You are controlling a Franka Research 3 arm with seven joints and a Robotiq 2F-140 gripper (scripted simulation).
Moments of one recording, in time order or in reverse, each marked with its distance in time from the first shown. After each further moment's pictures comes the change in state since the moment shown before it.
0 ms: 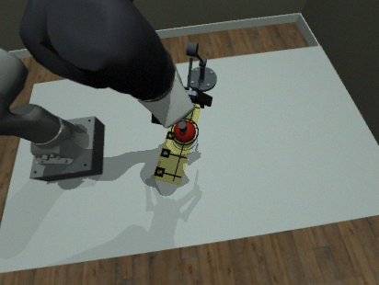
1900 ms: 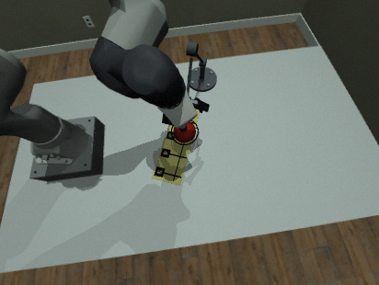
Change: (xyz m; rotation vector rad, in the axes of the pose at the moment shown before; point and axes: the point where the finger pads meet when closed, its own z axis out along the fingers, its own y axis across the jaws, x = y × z) arm 0.002 0.012 0.116 -0.036 0.006 0.043
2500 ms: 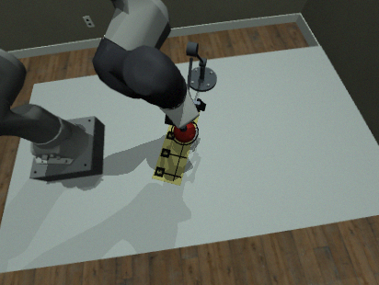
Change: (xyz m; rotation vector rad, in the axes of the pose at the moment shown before) arm 0.000 -0.011 0.002 0.030 -0.001 -0.008
